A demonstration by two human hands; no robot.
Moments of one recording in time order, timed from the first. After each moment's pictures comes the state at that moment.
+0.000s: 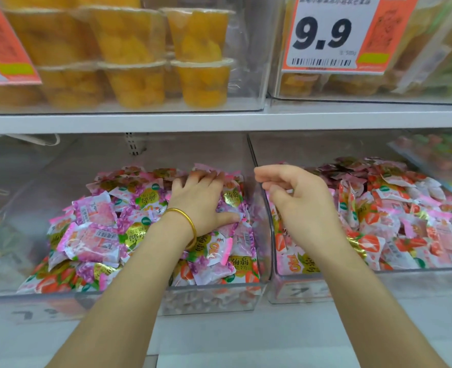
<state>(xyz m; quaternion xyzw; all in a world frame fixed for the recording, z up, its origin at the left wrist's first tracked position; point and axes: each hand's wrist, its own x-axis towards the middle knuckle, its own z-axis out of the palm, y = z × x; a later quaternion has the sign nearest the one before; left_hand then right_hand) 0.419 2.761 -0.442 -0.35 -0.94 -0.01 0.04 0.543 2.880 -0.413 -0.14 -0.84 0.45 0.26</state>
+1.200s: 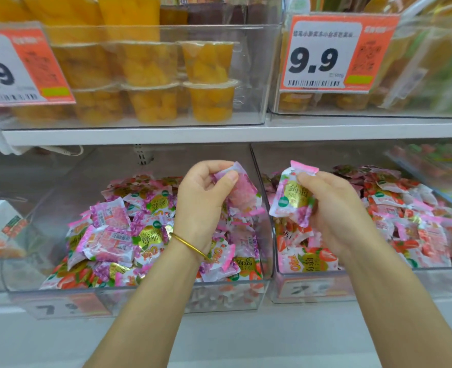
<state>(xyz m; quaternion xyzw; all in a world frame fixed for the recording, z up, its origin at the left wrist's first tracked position) 0.476 2.755 -0.411 -0.20 -0.62 -0.76 -0.01 0.560 2.899 -0.402 -0.21 -0.65 0.69 0.24</state>
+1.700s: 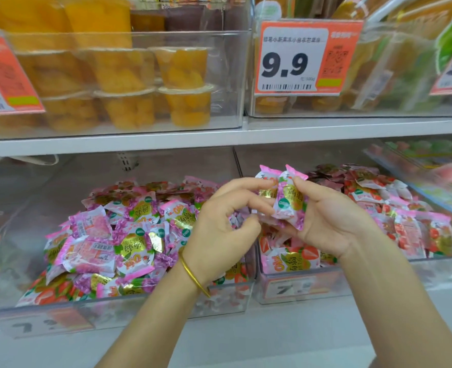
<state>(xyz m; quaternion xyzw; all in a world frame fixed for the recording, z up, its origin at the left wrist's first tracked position) 0.510 2.764 -0.415 -0.46 -0.67 -0.58 0.03 0.572 2.912 -0.396 -0.17 -0.44 0.88 0.07</state>
